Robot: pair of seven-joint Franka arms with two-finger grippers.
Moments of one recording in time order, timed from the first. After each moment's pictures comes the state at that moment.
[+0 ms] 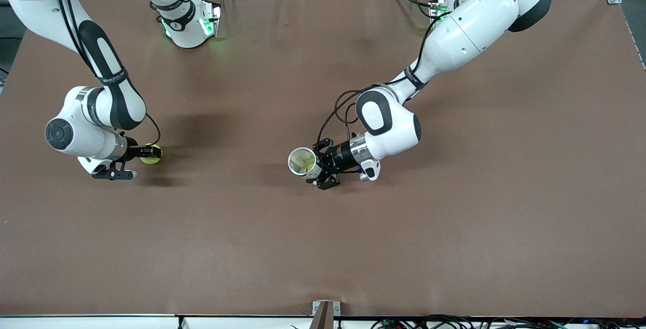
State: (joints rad) left arm -0.24 0.91 -0.63 -1.55 -1.25 2.89 -0.97; right arm -0.11 0.41 -0.01 -2.14 0.02 2.36 -0.10
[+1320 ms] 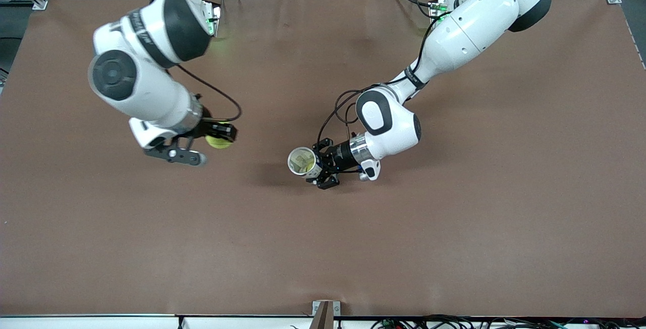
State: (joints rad) left arm -0.23 0.91 -0.63 -1.55 -1.25 2.89 -0.97; right arm 0.41 0.32 0.03 -1.51 0.13 1.79 0.69
